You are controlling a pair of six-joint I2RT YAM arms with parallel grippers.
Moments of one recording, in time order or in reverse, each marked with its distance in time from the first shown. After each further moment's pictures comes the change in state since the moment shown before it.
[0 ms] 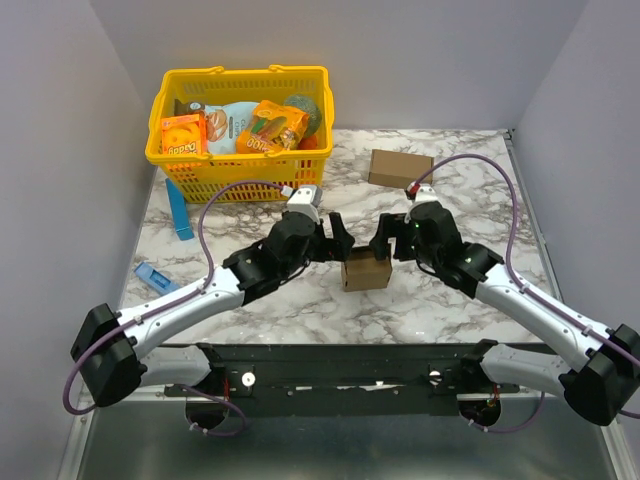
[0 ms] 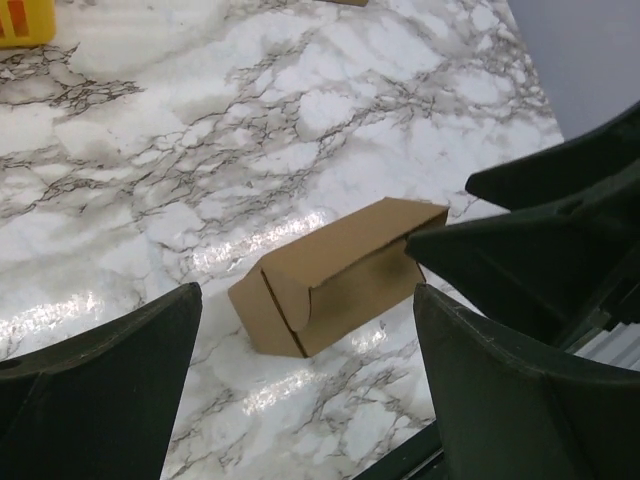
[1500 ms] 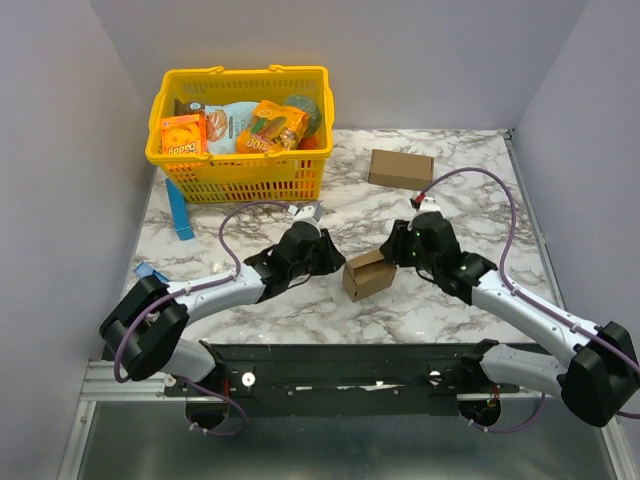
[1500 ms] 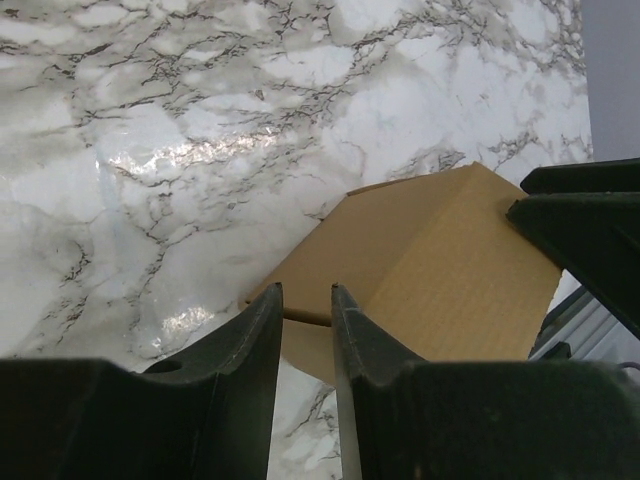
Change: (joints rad) left arm 0.128 0.208 -0.169 0.261 0.248 -0.196; right arm -0.050 0.005 -0.153 0.156 -0.029 0.062
